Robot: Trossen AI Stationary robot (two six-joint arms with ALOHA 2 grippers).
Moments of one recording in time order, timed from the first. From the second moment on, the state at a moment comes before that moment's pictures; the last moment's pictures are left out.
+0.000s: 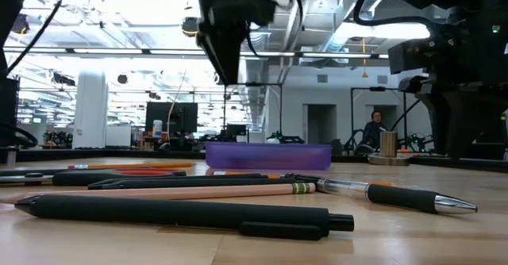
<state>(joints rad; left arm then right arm) -0.08 1.91 1.70 -1.15 -0.28 -0.37 0.41 1.50 0.81 -0.77 0.19 0.35</state>
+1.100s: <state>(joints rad) -0.17 1.38 0.75 -0.69 -0.06 -0.93 0.41 1.50 0.81 -0.69 0.21 0.34</state>
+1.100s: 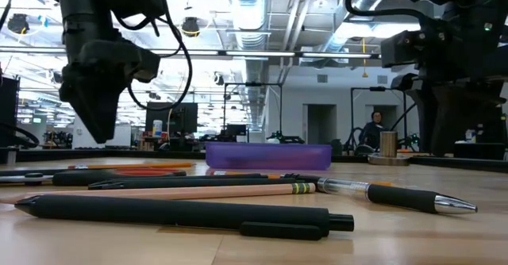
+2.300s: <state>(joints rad) -0.19 1.61 0.76 -0.73 -0.04 -0.88 0.41 1.50 0.81 -0.66 0.21 0.34</state>
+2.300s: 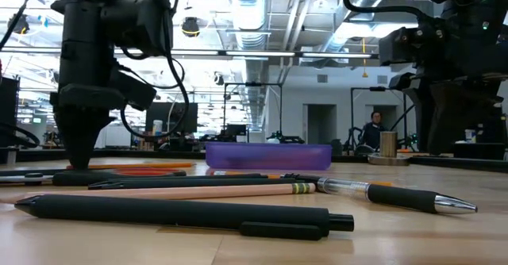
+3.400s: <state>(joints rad) -0.31 1.62 0.75 -0.68 -0.33 -1.17 0.41 1.50 0.81 -0.66 0.21 0.34</state>
